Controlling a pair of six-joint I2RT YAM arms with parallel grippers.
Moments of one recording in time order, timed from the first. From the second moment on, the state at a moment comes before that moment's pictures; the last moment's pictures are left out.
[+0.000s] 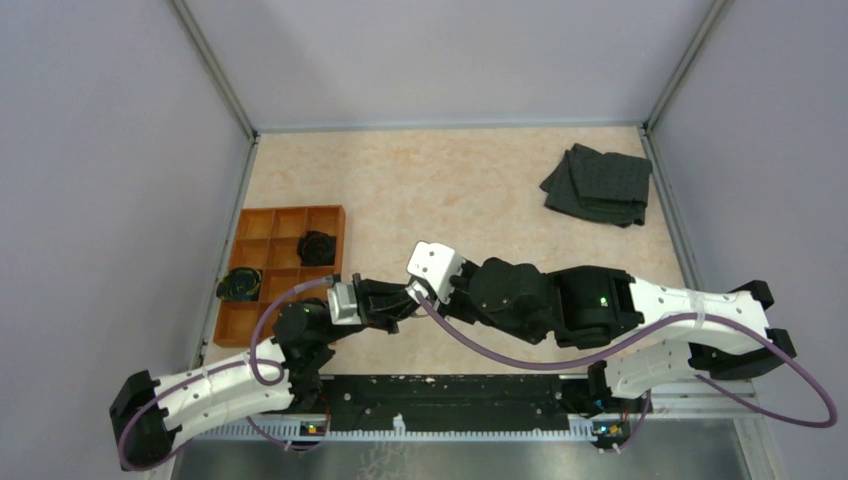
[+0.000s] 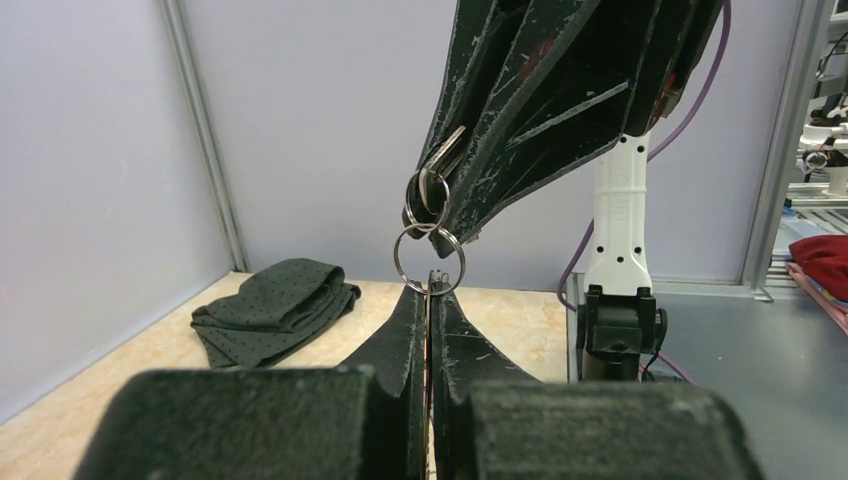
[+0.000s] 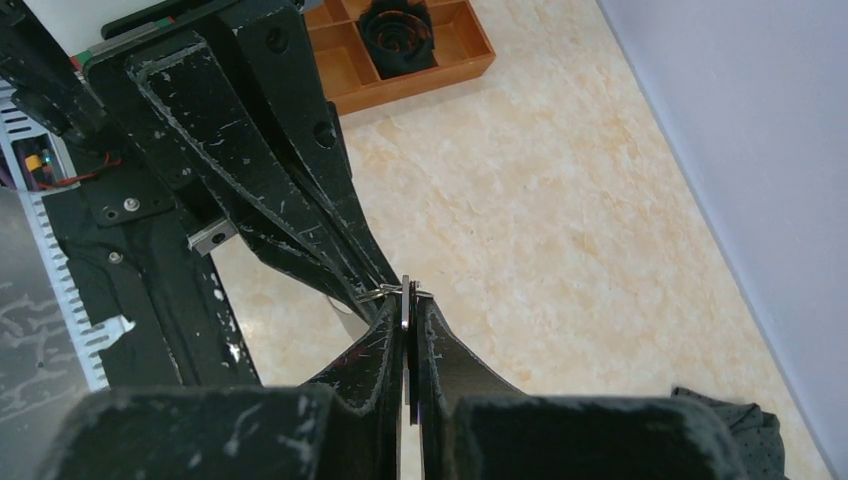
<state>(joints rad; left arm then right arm) -1.02 0.66 0.28 0.92 0.30 -0.08 1.56 1.25 1.56 -0.79 0.54 -0.13</state>
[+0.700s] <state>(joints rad) -1.02 0.67 0.20 1.08 0.22 -0.26 1.56 1.28 1.56 -0.79 0.60 -0.13</state>
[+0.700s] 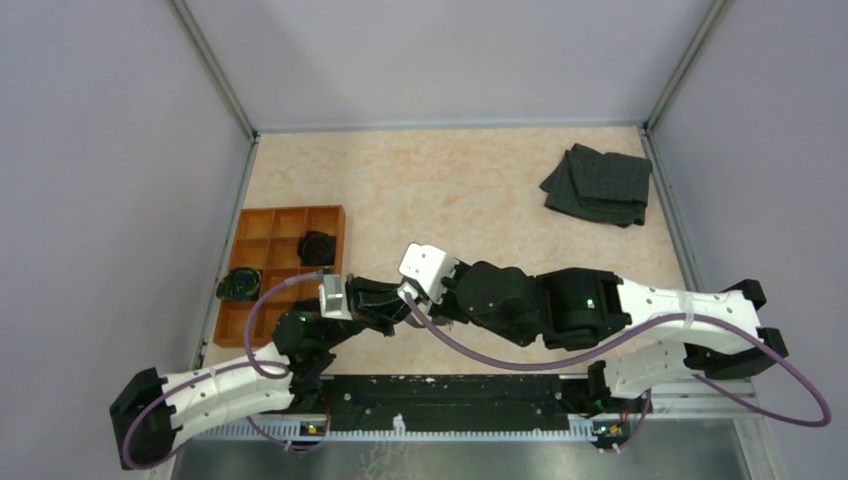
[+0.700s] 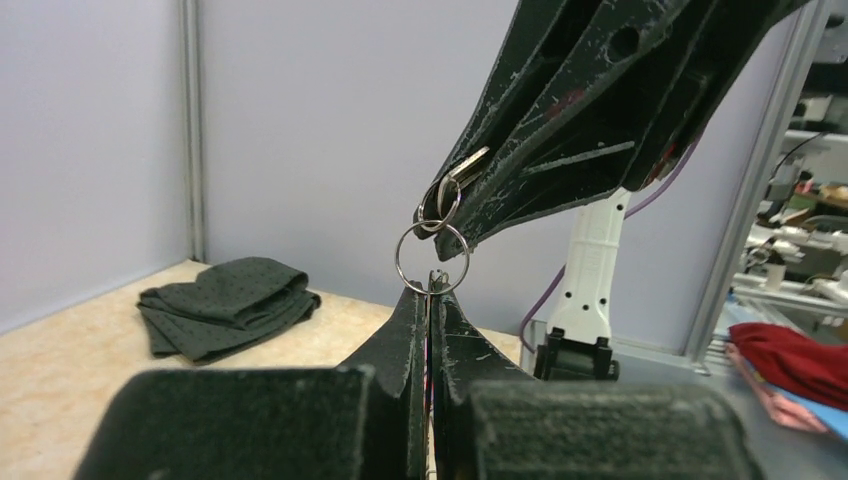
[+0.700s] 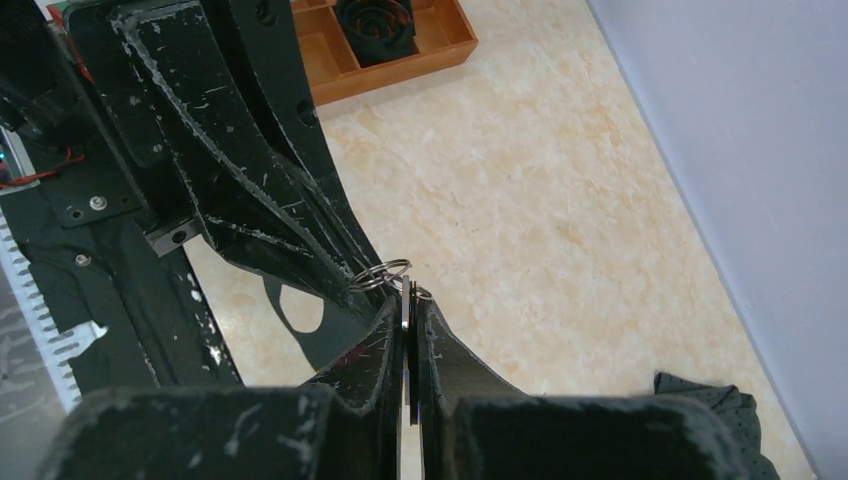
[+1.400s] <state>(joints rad) -1.02 0.77 0.13 1.36 0.14 -0.53 1.59 1.32 1.58 -0.79 0.63 -0.16</state>
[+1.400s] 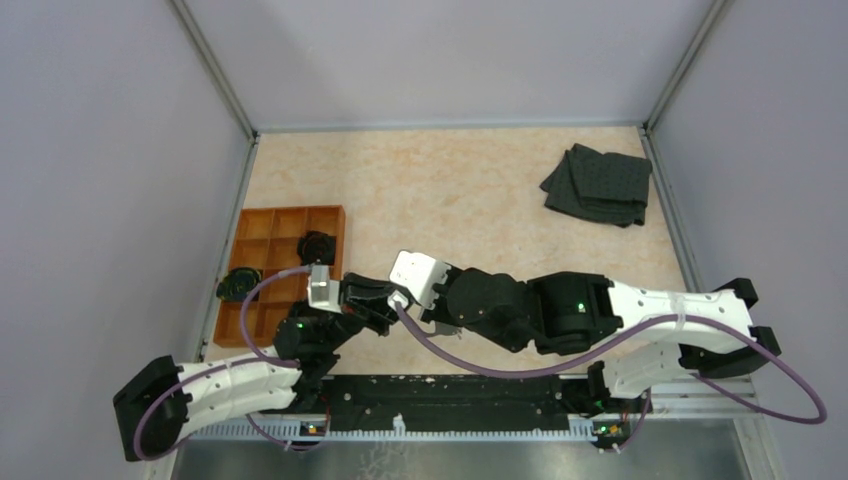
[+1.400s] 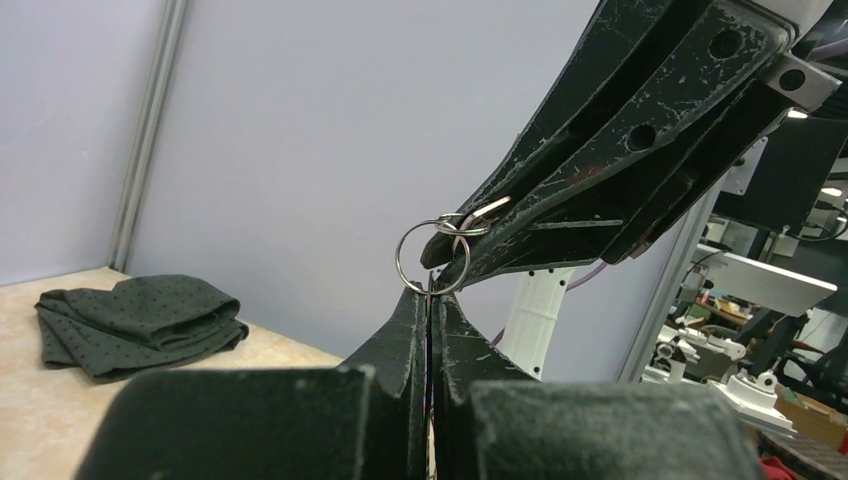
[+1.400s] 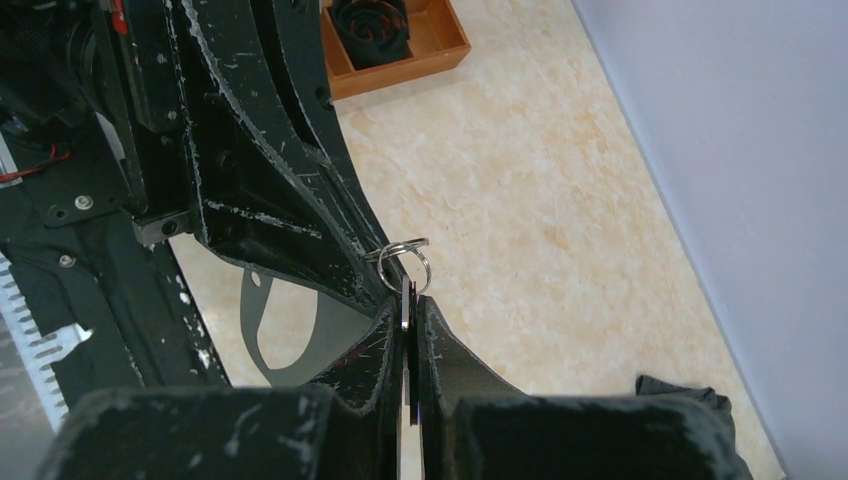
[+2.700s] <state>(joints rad) -1.01 0.90 0.10 1.52 0.14 -0.74 1.60 1.35 1.61 -0.77 0.70 -0.18</state>
